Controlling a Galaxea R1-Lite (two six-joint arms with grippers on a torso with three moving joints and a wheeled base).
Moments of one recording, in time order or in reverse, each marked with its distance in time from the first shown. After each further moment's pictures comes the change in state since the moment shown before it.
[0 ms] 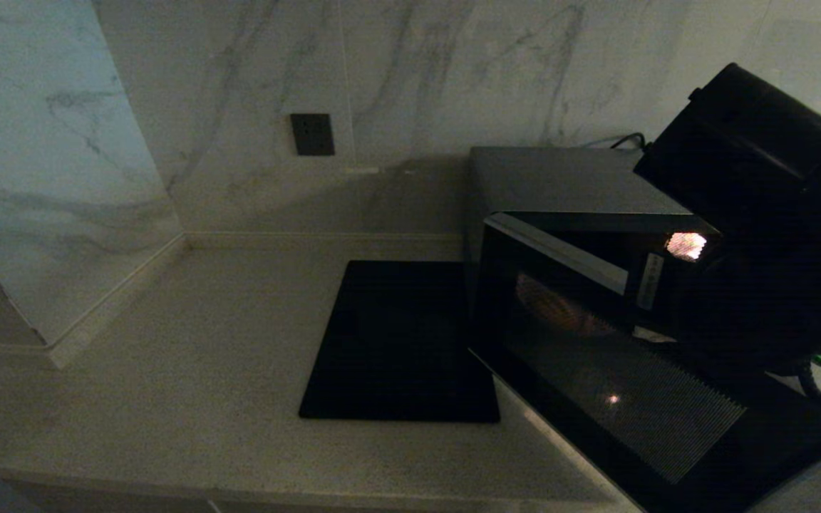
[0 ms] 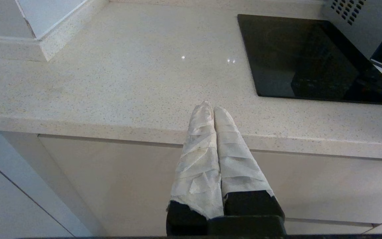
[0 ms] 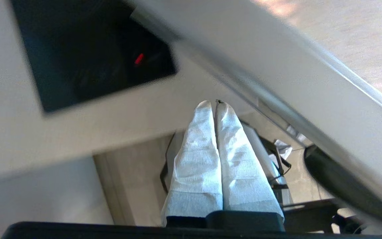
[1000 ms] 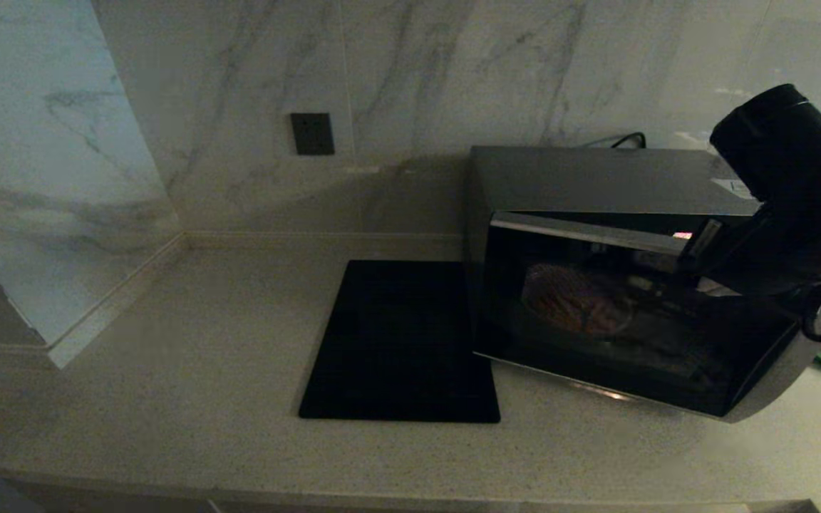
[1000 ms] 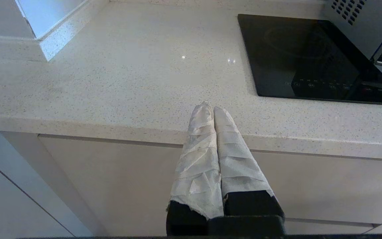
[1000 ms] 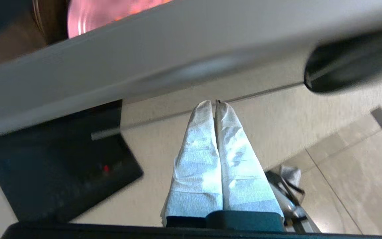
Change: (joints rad) left arm -0.001 0.000 0.000 0.000 0.000 0.000; right arm -0.446 -0.002 0.157 -0.315 0.043 -0.175
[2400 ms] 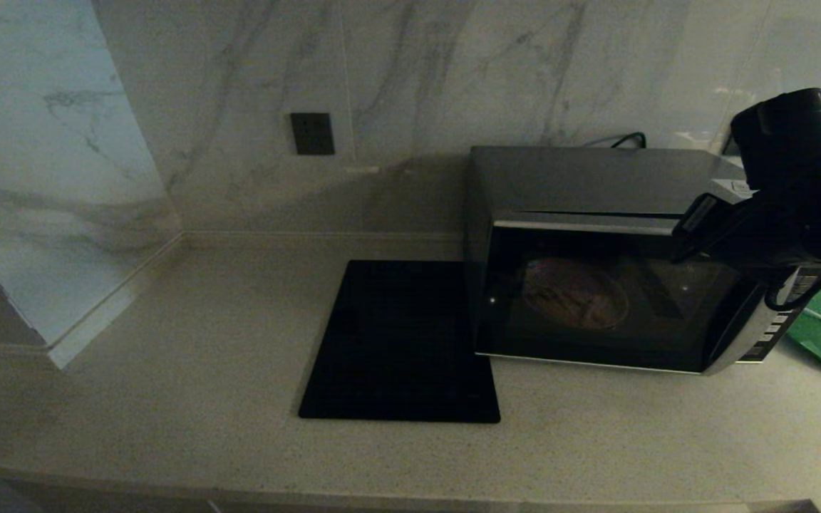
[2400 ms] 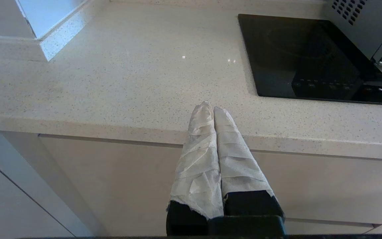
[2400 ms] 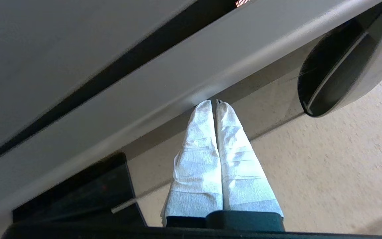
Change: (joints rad) left arm -0.001 0.000 0.000 0.000 0.000 0.000; right arm -0.107 0.010 0.180 -0.504 -0.029 -0.174
